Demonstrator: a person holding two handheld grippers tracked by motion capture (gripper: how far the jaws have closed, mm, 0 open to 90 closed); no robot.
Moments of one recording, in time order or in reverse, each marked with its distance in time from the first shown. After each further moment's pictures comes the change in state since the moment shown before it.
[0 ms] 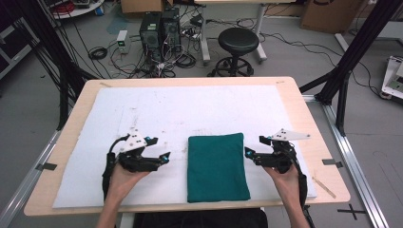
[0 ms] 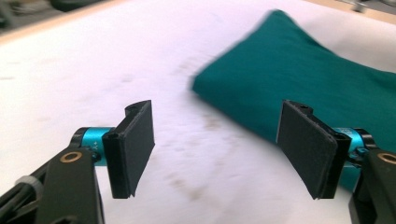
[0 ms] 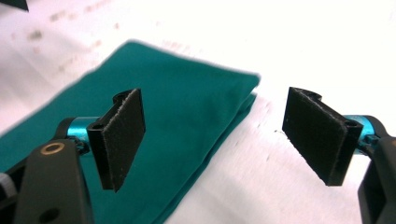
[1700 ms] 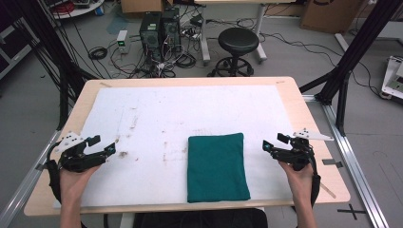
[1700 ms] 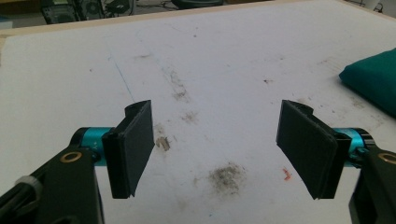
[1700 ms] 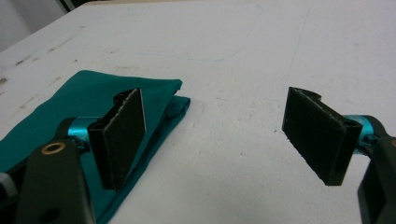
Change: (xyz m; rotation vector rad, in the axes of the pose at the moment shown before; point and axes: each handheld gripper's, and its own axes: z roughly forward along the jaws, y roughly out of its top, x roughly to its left) left arm 0.085 -0.055 -0.090 -0.060 0.282 -0.205; right arm -0.044 -0.018 -0.019 -0.077 -0.077 0.134
